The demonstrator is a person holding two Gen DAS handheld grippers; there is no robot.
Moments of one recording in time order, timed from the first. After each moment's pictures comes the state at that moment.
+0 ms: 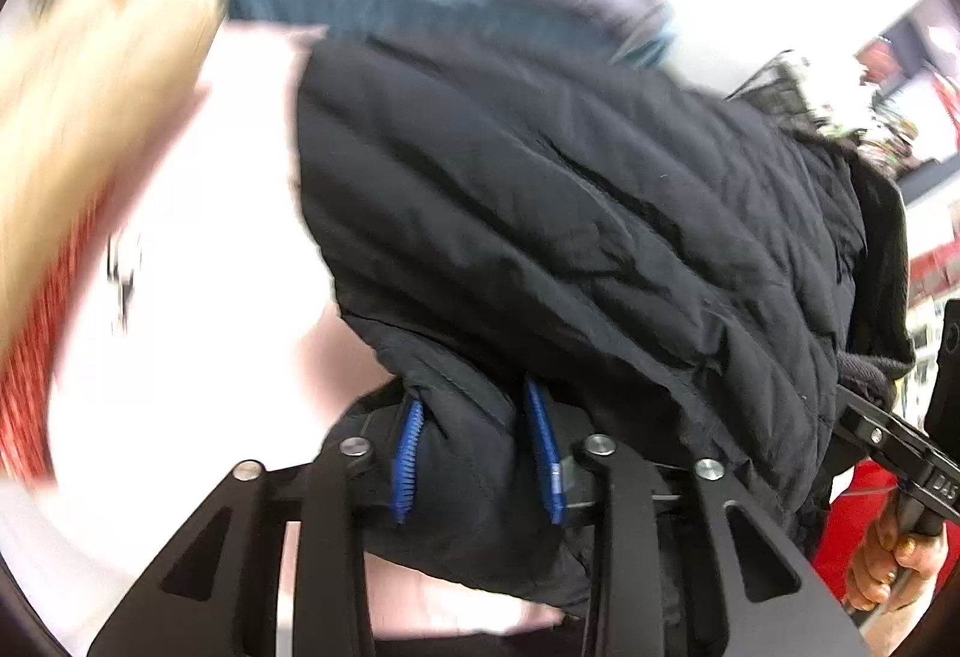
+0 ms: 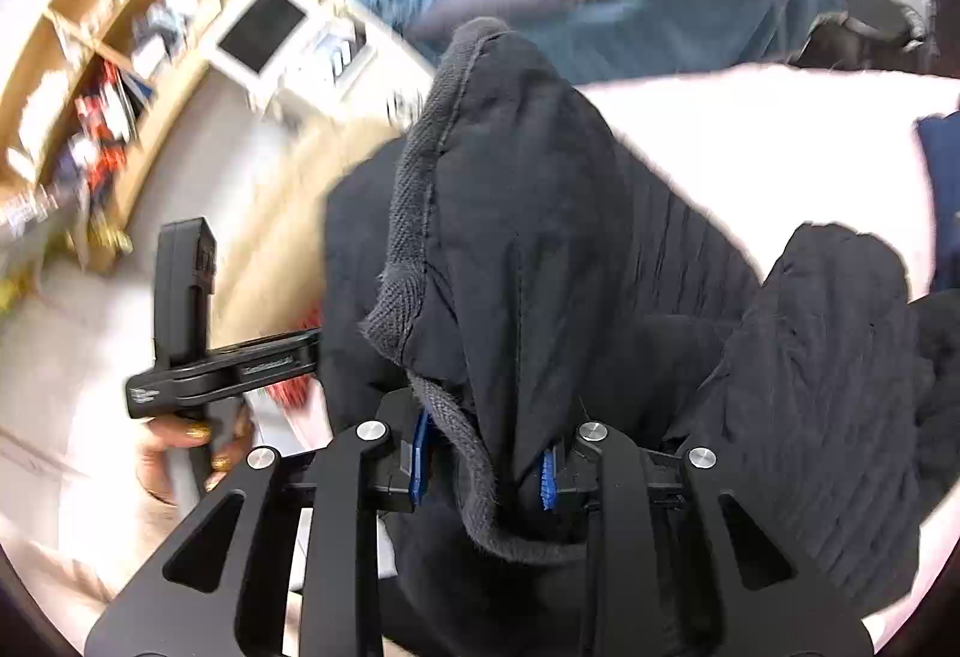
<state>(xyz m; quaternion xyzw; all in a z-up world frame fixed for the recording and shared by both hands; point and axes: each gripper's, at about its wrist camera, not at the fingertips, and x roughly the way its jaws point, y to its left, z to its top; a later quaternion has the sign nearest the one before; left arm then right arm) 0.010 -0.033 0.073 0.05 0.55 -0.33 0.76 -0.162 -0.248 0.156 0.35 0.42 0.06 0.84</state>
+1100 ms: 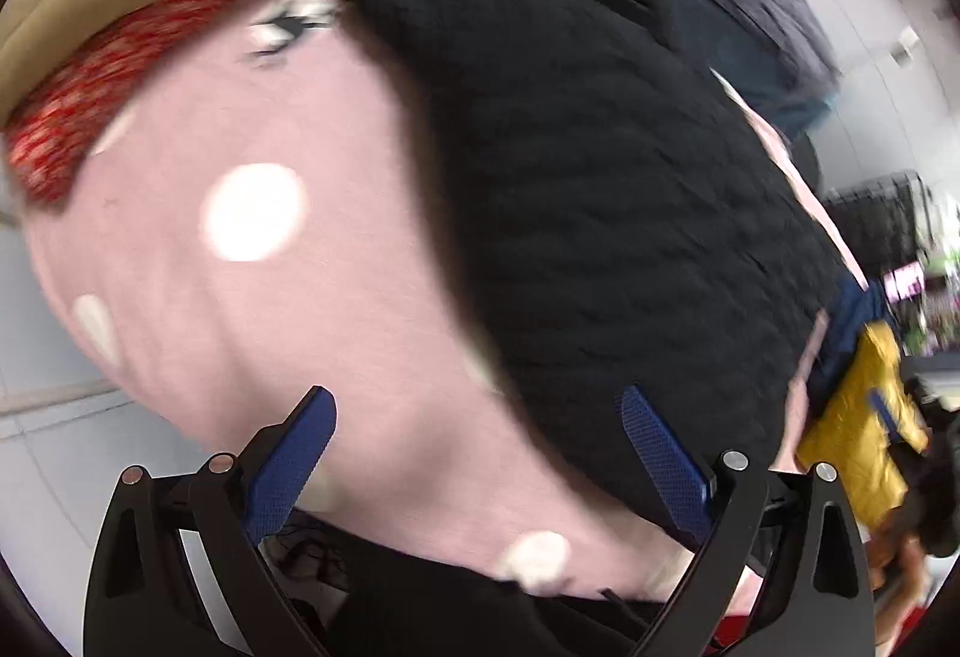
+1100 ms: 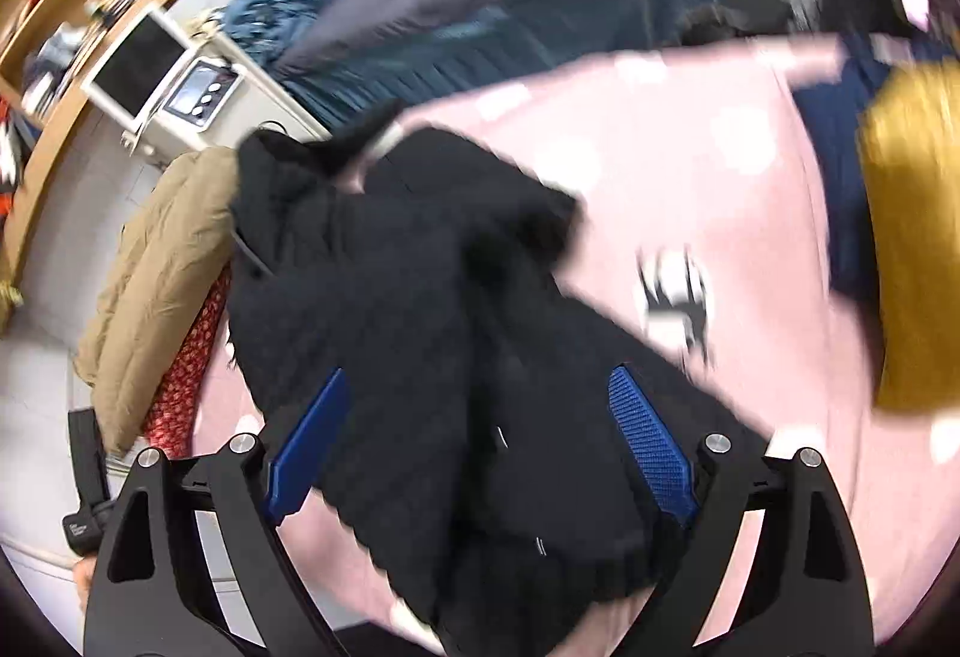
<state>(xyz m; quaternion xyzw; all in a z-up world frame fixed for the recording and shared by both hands) -0.027 0.107 0.006 -0.05 0.66 -0.15 0.73 -0.185 -0.278 0.057 0.35 0.46 -0.09 0.81</state>
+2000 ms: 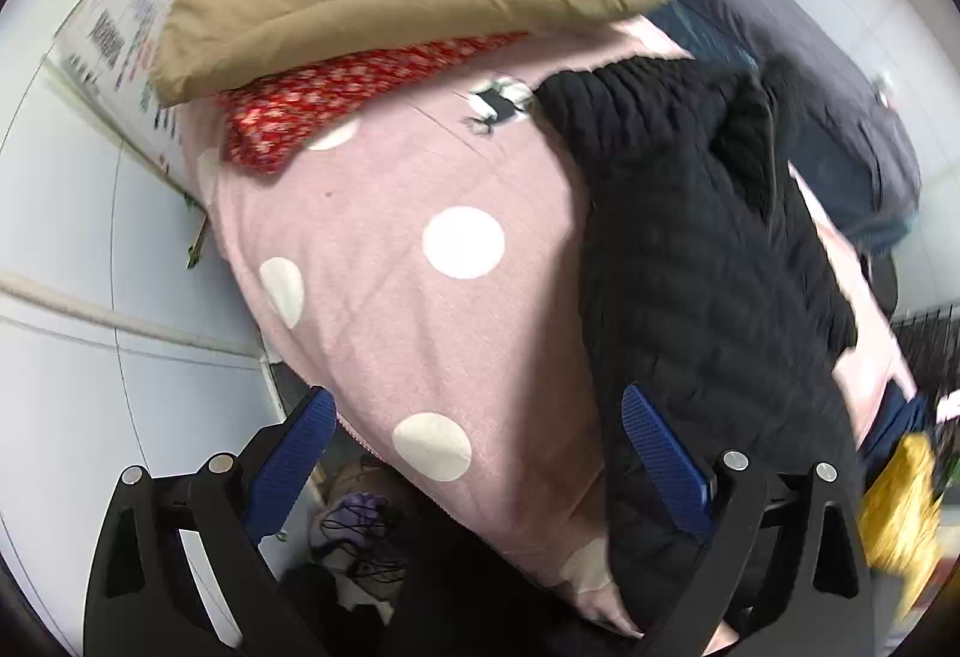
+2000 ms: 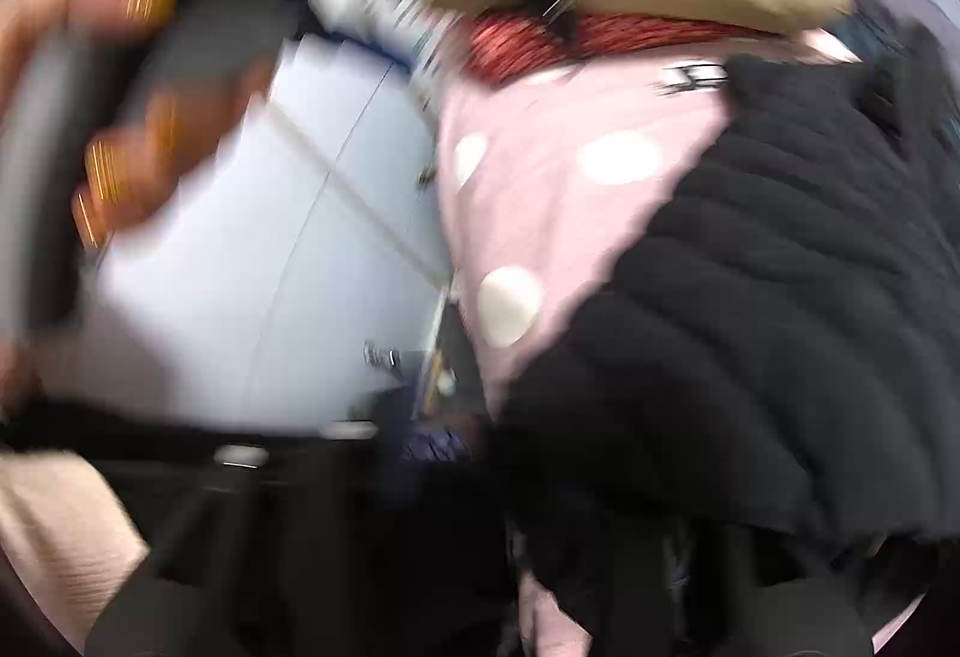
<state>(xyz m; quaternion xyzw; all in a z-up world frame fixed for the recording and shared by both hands) -0.057 0.201 0.076 -0.08 0.60 0.04 0.79 -0.181 0.047 0.069 -0.05 0.51 0.44 0.74</state>
